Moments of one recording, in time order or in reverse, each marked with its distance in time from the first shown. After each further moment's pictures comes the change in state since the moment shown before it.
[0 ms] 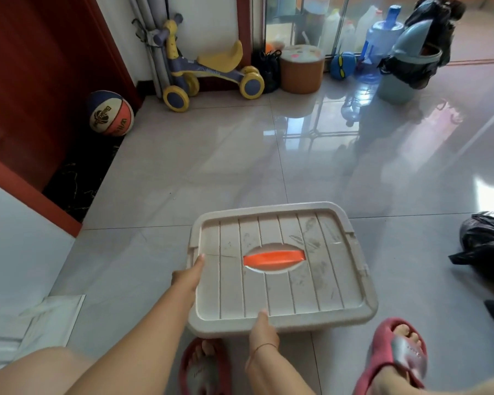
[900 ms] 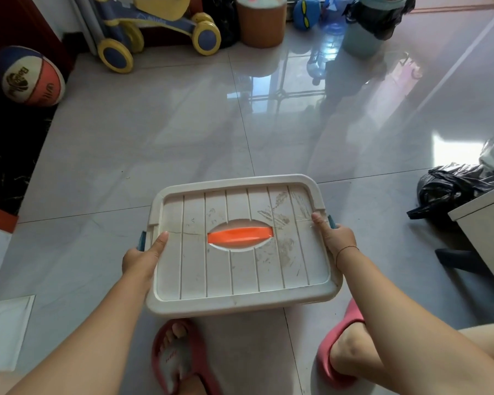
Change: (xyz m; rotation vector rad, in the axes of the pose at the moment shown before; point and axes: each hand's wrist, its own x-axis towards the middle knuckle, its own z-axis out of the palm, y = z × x) left_hand 0.014 0.002 0.000 0.035 0.085 0.194; right_hand 0.126 -0.183 -0.145 -0.376 0.061 -0.560
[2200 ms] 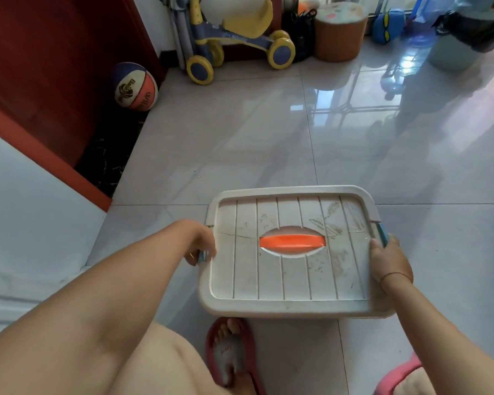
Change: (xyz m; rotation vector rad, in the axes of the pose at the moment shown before) left_hand -0.004 0.082 -0.045 0.955 -0.462 -0.119; right_hand -0.024 -0.016 0.048 -0.433 0.090 -0.173
